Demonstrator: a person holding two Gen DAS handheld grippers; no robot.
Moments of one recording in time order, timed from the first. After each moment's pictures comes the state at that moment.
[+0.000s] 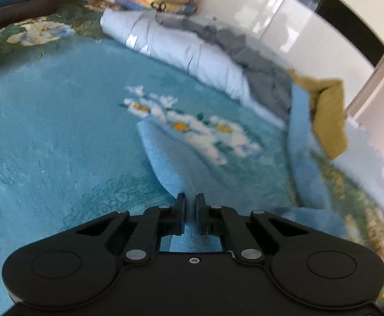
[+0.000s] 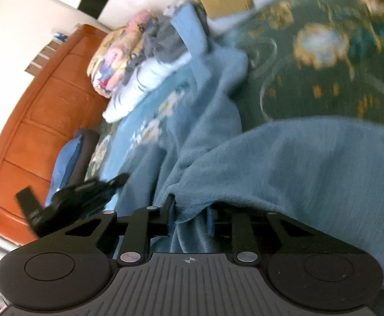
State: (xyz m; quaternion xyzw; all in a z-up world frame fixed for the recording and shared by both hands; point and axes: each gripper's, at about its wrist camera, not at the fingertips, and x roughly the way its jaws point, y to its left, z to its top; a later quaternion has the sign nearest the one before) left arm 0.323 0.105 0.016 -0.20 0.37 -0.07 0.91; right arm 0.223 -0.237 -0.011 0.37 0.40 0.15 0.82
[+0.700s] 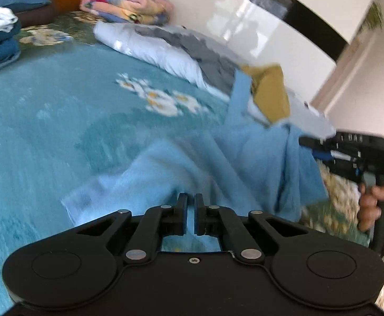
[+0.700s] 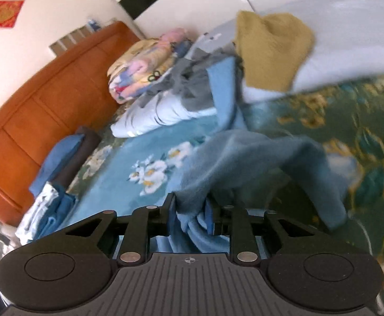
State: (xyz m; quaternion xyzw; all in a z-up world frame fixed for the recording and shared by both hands) left arm 0.154 0.086 0.034 -0.16 0.35 -0.13 0.91; right arm 0.249 -0.255 0.047 0.26 0.35 0.17 0.88
